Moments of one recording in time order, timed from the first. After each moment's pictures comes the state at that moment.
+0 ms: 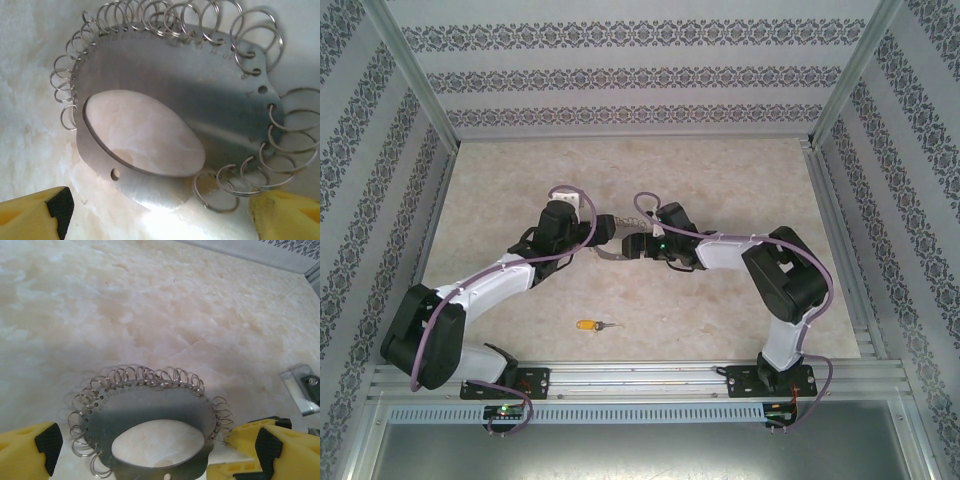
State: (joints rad) left arm -0.45 1.37 0.74 0.08 -0.03 -0.48; right arm 0.60 1.84 0.93 0.10 -0.31 0.58
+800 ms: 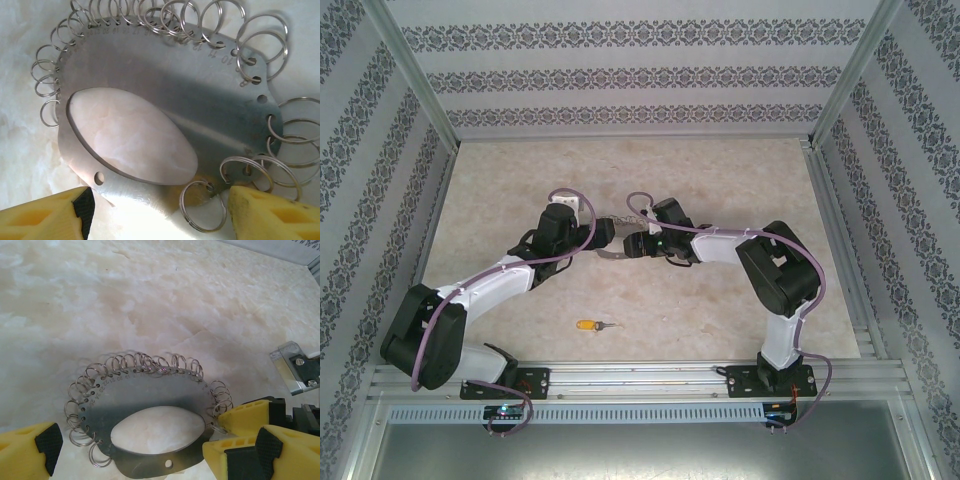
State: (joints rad) left arm -0.44 1.37 0.72 0.08 -0.01 -0.48; right arm 0.58 1.89 1.01 0.02 -0.30 0.44
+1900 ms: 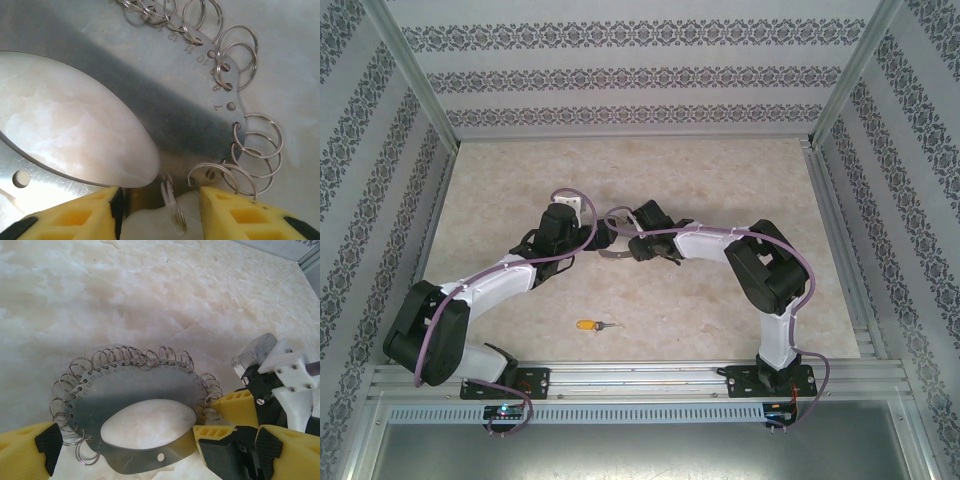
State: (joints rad) left arm -0.44 1.39 0.72 0.11 0.03 -0.50; right arm 0.68 1.95 1.16 -0.22 0.05 0.16
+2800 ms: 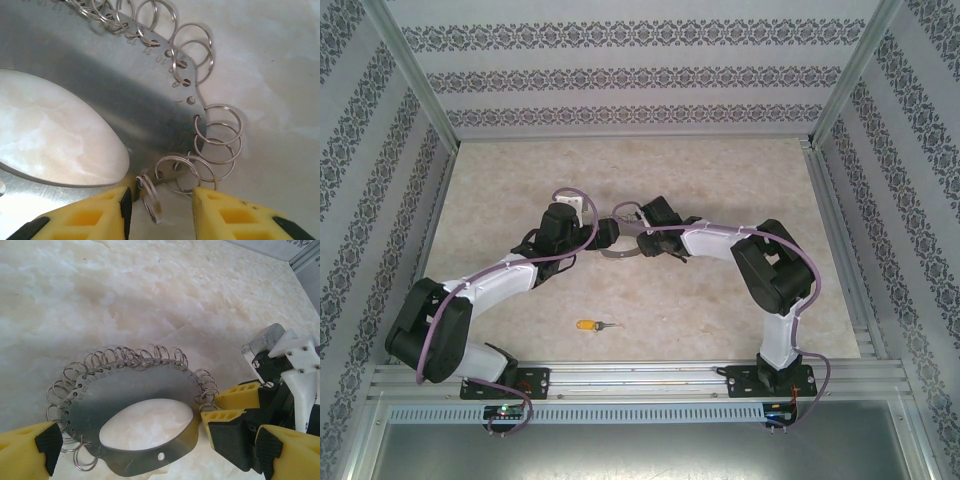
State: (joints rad) left arm -0.44 1.41 0.72 0.13 0.06 -0.51; right arm 0.63 1.92 1.14 -0.22 0.04 0.16
